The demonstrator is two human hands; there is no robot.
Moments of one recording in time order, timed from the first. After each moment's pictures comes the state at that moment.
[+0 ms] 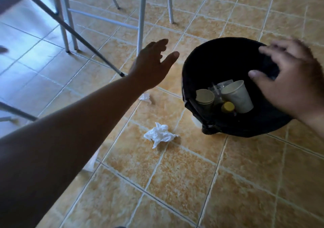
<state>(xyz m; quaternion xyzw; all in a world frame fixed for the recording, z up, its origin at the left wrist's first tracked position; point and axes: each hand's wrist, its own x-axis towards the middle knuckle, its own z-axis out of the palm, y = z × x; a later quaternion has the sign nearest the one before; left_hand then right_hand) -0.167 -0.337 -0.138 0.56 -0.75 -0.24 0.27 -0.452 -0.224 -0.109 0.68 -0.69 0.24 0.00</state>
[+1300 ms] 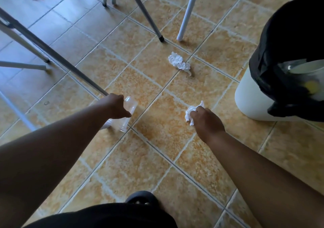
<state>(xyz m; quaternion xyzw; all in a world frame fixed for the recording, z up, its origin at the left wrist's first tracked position) 0.103 -0.216 -0.301 0.73 -0.60 -0.21 -0.26 -0.213 -0.179 -0.348 0.80 -0.57 -0.02 -0.17</state>
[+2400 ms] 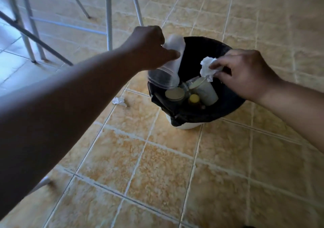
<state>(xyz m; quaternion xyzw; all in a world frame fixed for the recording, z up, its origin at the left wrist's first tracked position) -0.221 -0.312 -0.076 0.56 -0.80 -0.17 0.15 -0.461 -0.223 -0.112 0.78 -0.60 0.18 0.00</state>
